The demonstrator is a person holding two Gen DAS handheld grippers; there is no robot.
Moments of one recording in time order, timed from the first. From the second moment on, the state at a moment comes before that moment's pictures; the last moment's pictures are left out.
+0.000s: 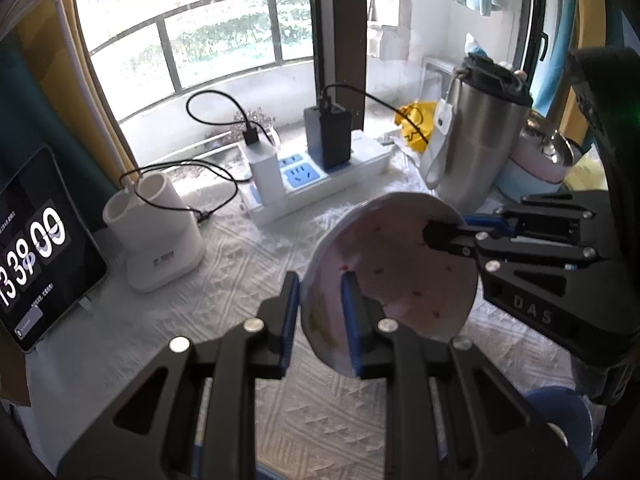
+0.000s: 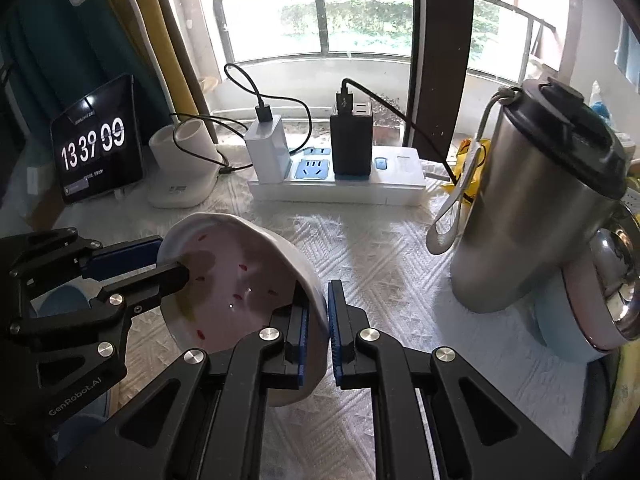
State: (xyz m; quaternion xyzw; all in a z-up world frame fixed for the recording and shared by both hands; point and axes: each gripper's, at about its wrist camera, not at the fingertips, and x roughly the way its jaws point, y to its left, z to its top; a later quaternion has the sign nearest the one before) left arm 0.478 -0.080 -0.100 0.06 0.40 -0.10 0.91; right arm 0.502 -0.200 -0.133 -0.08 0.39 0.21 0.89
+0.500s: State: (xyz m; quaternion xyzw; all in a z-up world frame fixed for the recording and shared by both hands) left arm 0.456 -0.077 -0.073 0.05 0.37 -0.10 0.92; right arm 0.477 -0.206 -0.104 -0.06 0.37 0.21 0.90
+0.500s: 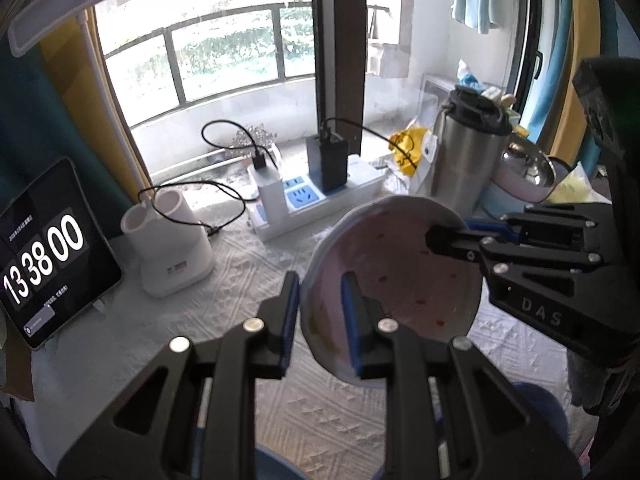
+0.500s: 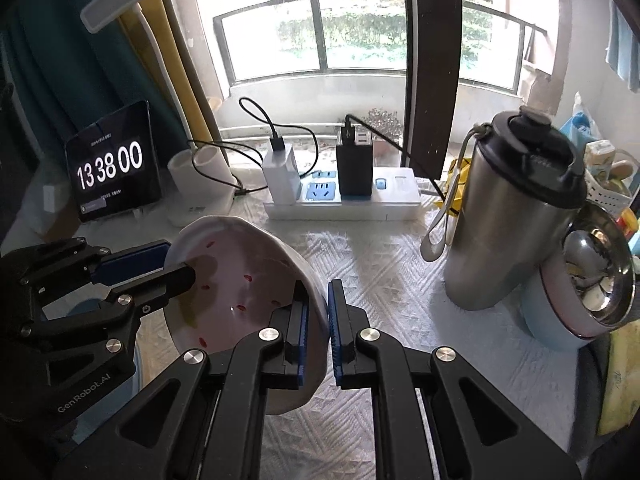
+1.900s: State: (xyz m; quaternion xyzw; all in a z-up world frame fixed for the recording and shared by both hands) left arm 0.357 -0.085 -0.015 0.05 0.32 -0.10 0.94; right arm 0.372 -0.216 -0.049 -0.05 0.32 0.20 0.92
